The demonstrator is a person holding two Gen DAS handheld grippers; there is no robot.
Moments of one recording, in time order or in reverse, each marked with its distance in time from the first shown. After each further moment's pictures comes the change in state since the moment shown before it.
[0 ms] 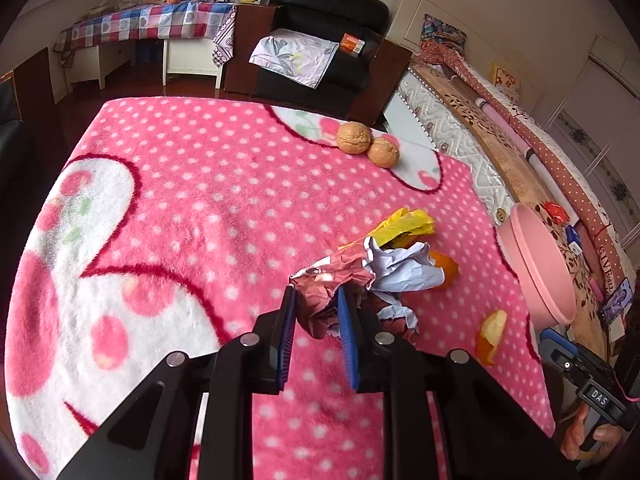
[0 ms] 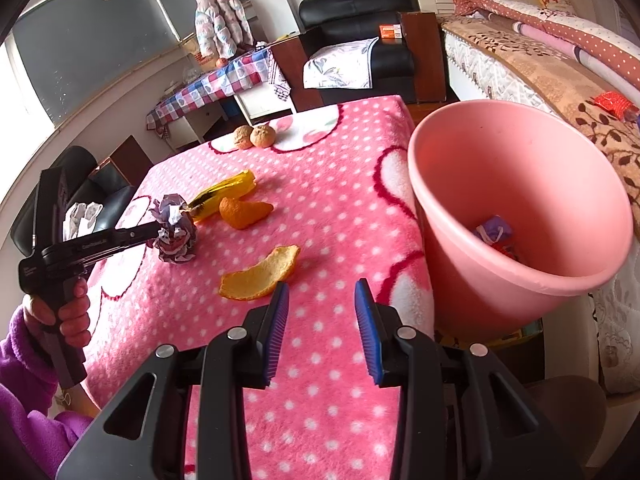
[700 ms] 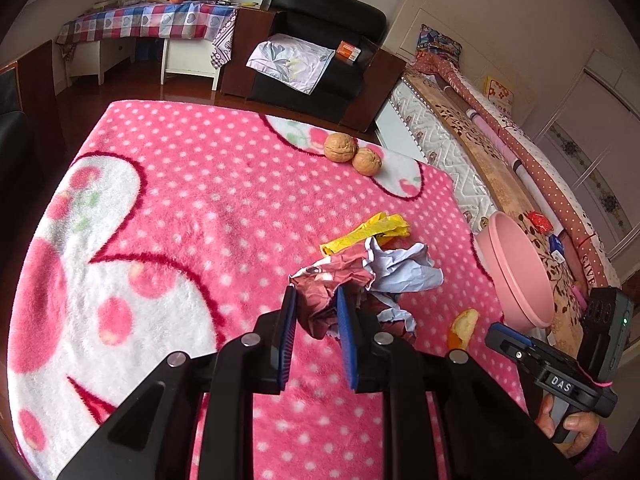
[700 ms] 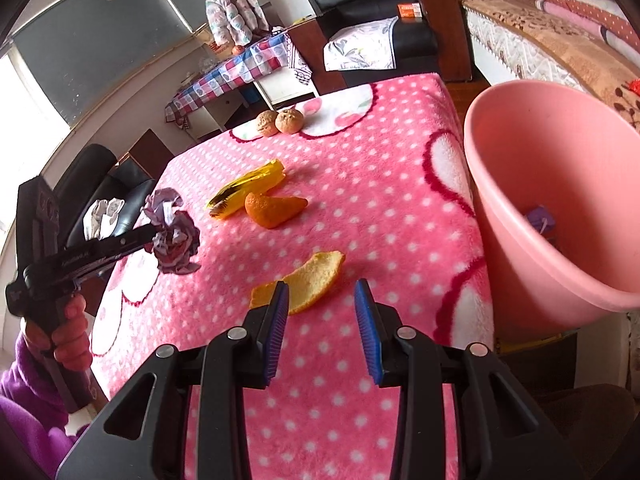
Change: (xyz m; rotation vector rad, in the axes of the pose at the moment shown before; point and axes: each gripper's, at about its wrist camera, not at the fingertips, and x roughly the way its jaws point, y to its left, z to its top) left arm -0.026 -0.002 -0.005 -0.032 -0.015 -0.044; right arm 0.036 0.009 0.016 0.059 0.075 0.113
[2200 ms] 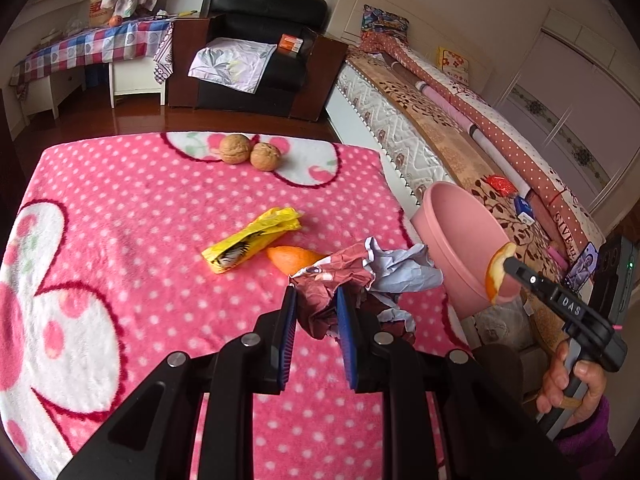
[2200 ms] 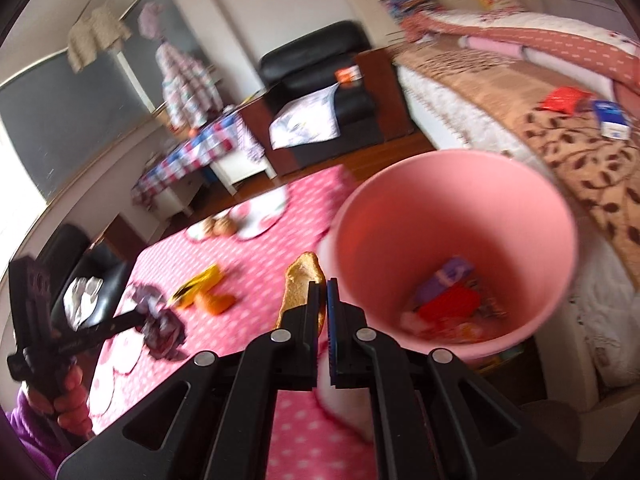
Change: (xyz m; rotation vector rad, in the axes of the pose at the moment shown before) left arm 0.007 -0.089 0.000 0.160 0.035 -0.081; right arm -0.093 -0.078 0.016 0.144 -0.303 -0.146
